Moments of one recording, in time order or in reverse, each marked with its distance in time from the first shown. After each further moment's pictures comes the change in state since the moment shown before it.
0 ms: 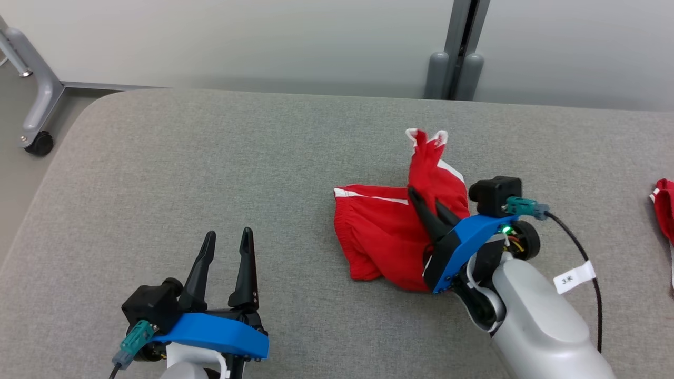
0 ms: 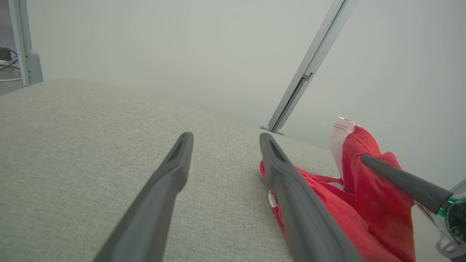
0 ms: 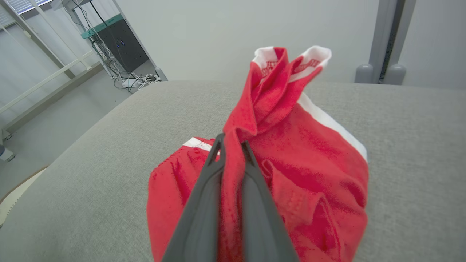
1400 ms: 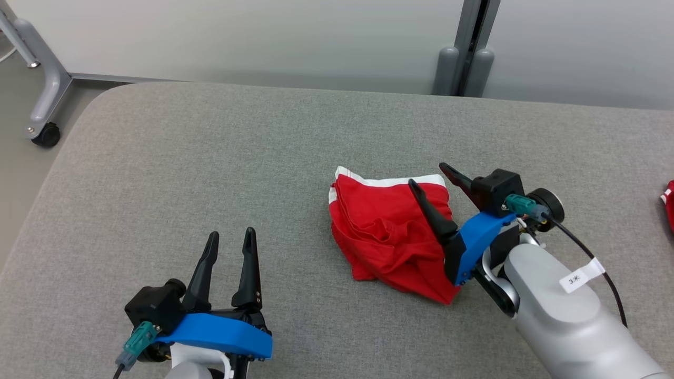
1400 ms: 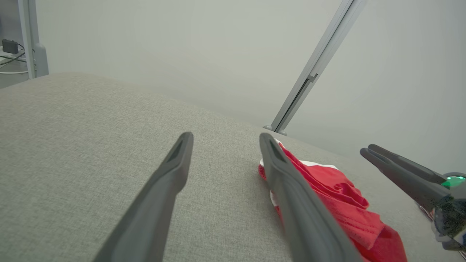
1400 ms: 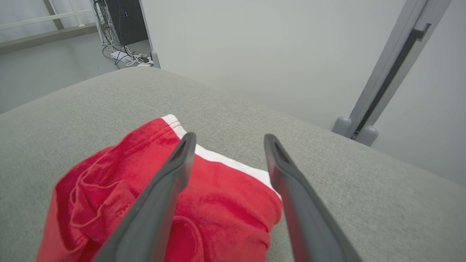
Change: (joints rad) left arm 0.002 -0.026 0.010 0.013 0.002 -0.012 -0.010; right arm -0.114 -0.100 0.208 0.117 -0.108 0.000 -0.181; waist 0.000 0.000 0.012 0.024
